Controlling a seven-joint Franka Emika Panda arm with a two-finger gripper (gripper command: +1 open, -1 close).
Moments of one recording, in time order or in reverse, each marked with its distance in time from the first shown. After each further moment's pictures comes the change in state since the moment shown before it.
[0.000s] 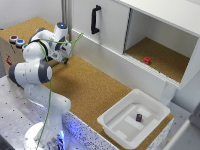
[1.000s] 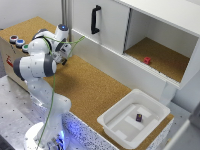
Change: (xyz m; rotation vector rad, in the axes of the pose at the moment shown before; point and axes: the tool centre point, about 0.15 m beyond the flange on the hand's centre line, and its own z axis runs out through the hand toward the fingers) arm 0.013 -0.005 0.031 0.032 -0.017 0.105
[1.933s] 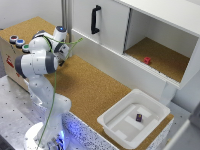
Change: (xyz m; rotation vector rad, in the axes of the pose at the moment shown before) arm 0.001 -0.008 0.018 -0.008 0.003 0.044
